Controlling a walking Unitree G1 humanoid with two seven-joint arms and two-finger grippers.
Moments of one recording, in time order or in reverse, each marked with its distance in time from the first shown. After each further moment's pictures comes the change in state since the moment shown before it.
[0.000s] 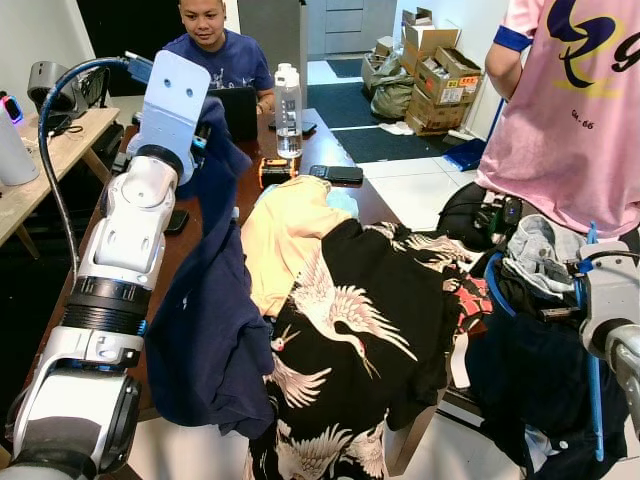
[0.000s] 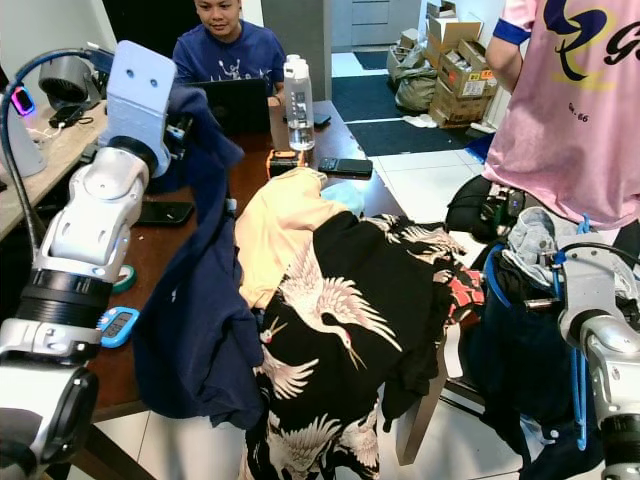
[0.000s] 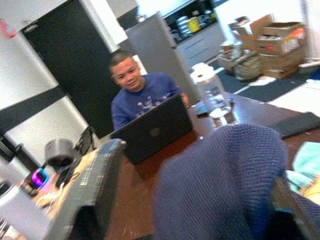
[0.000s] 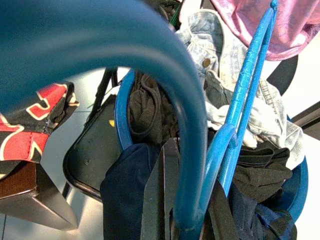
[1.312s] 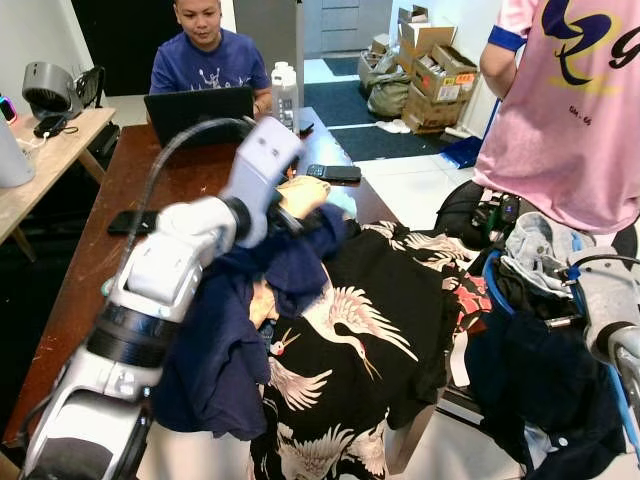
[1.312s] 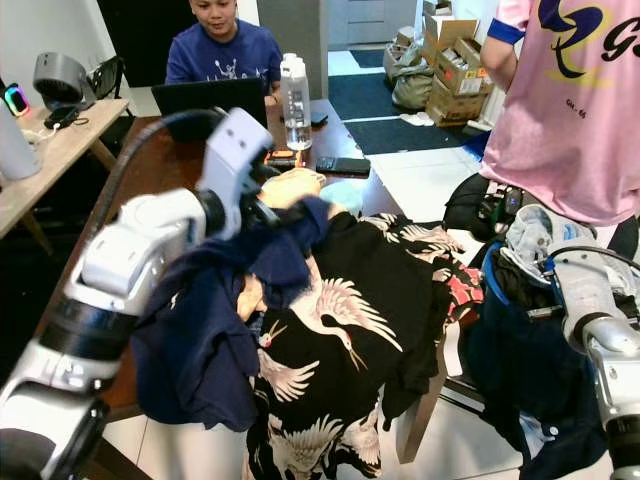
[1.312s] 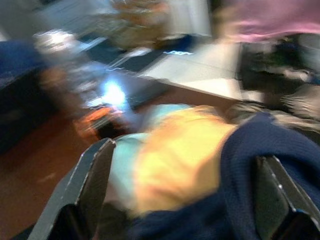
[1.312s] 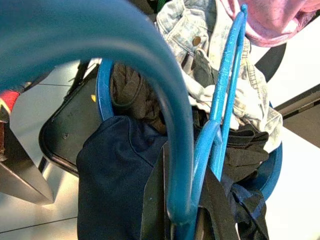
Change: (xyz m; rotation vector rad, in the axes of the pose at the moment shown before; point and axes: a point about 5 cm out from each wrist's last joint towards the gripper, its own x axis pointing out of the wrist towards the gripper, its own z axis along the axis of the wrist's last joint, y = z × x) left arm -0.011 -0.034 -0.003 -0.217 0.174 -0.349; right arm -0.003 -0.003 -0.002 -0.120 0.065 -0.005
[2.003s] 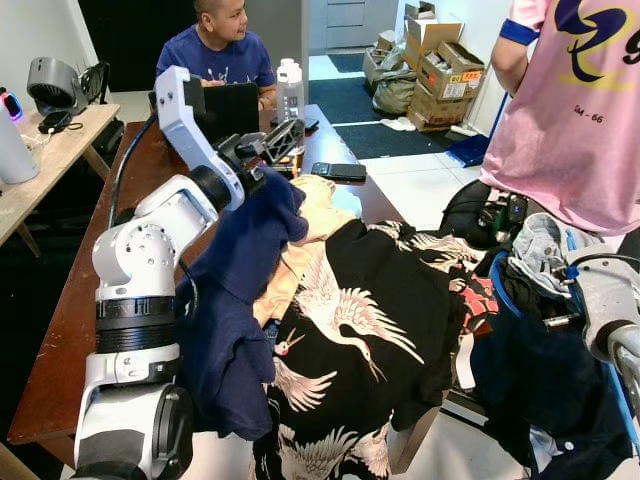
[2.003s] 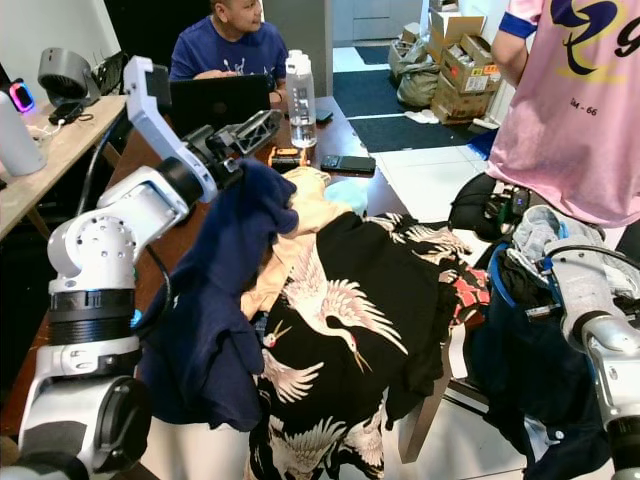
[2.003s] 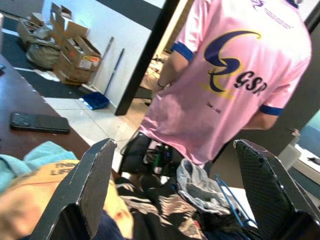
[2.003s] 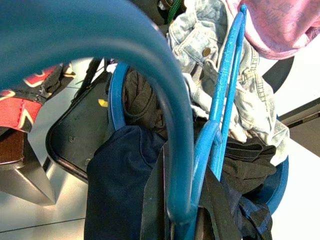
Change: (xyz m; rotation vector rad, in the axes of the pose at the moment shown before) left arm -0.007 -0.024 0.018 -0.859 -0.220 -0.285; right arm -0.001 -0.001 0.001 -0.015 -0.001 0.007
